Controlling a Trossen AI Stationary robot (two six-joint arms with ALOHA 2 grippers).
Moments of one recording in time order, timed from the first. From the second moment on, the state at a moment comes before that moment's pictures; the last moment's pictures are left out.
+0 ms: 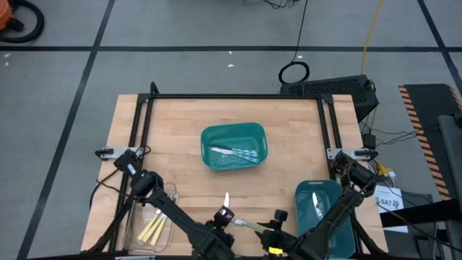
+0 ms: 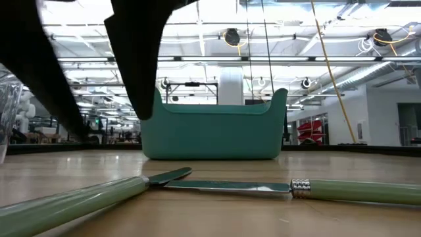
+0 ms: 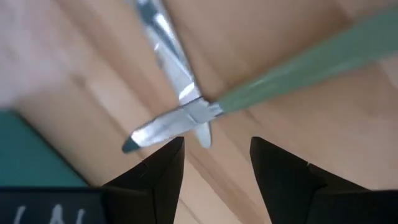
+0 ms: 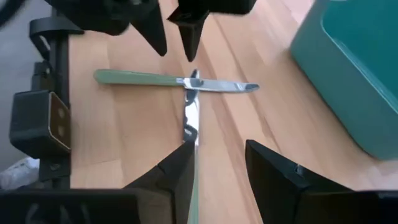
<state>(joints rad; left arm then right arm) -0.68 2.42 2.15 -1.34 -0.37 0.03 0.90 2.05 1.63 -0.92 0.86 0.99</state>
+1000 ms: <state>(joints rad) -0.61 2.47 2.14 -1.21 -0.13 0.73 0.84 2.05 1.63 -0.91 0.86 0.69</state>
